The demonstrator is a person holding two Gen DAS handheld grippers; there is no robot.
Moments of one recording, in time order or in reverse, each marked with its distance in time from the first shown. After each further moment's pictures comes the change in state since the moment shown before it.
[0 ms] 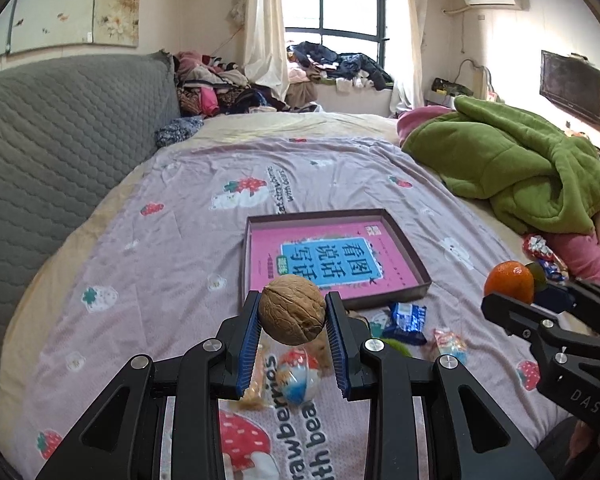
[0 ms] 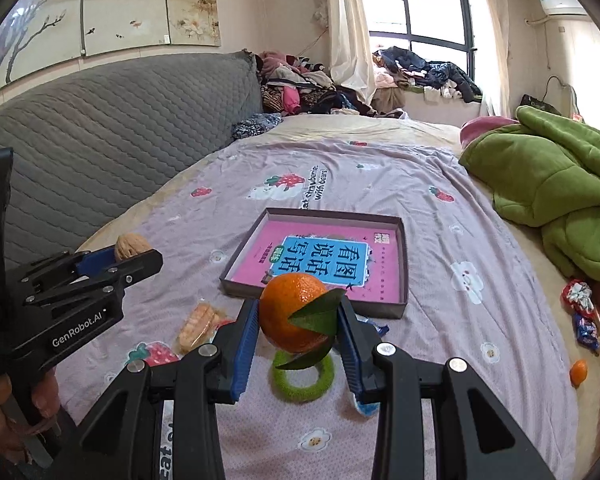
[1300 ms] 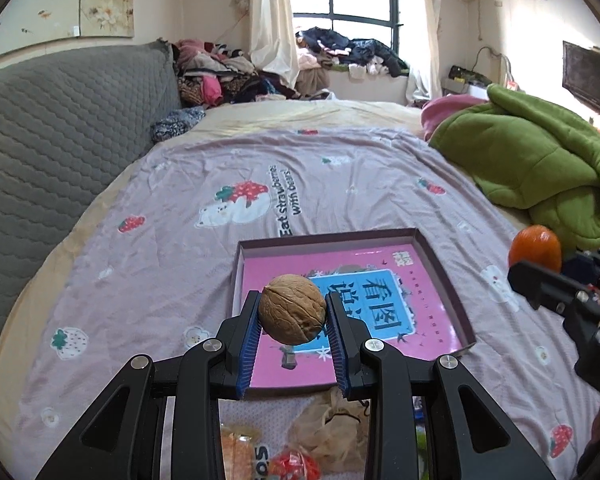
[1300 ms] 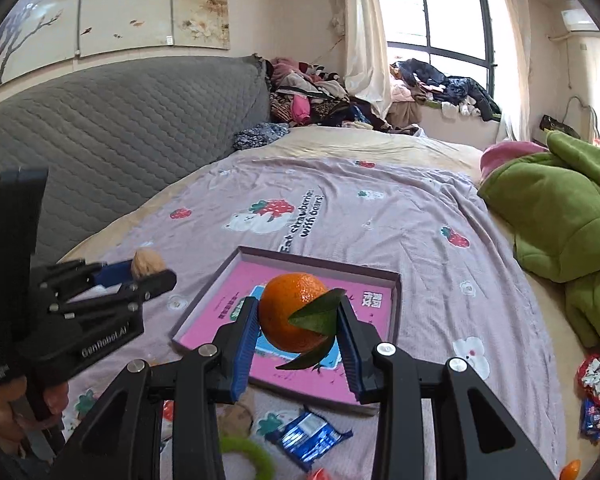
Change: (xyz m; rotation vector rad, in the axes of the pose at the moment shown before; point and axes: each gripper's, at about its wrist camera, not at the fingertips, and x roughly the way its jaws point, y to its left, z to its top) left arm 0.143 -0.012 0.067 -0.014 0.065 0.049; right arm 0.105 -0.063 0.075 -0.055 -0.030 0.043
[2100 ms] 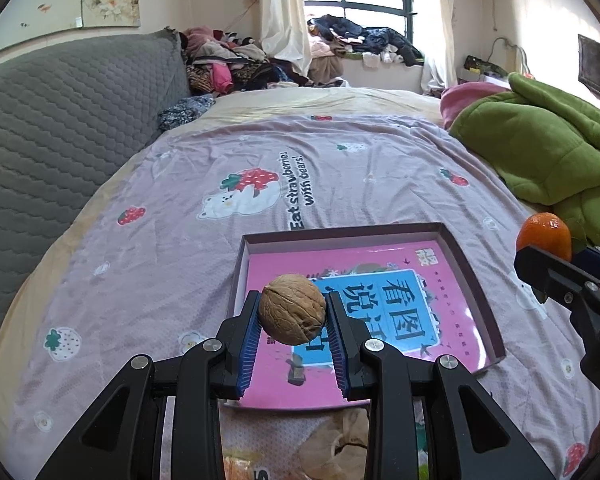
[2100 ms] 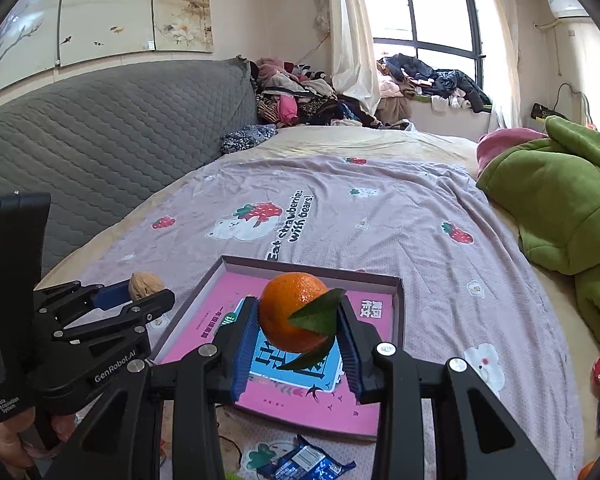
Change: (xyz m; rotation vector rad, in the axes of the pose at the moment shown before) left arm 0.048 -0.001 0.006 -0.003 0.034 0.059; right arm 0.039 -0.010 0.006 0.042 -0.014 -0.016
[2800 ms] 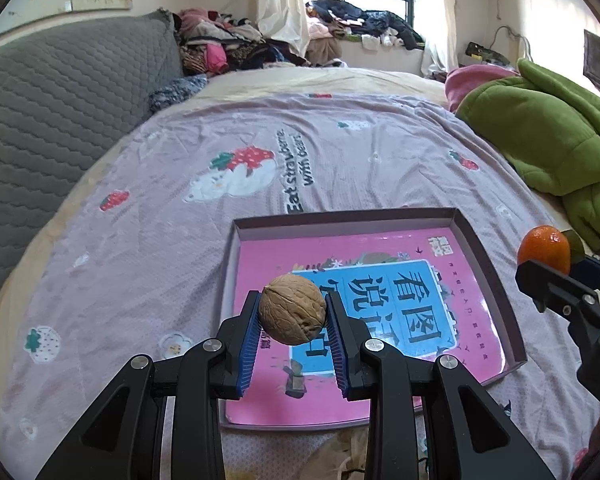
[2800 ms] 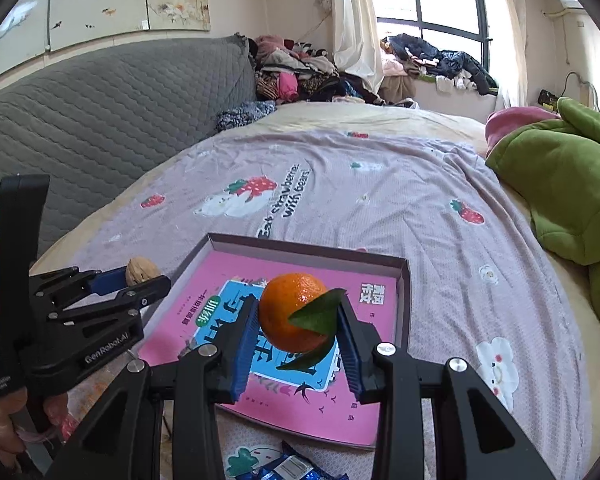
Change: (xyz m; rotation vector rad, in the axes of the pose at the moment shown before) left arm 0.049 0.003 -0.001 -0.003 0.077 -0.029; right arm 0.044 -0.013 -0.008 -0.001 0.086 0.007
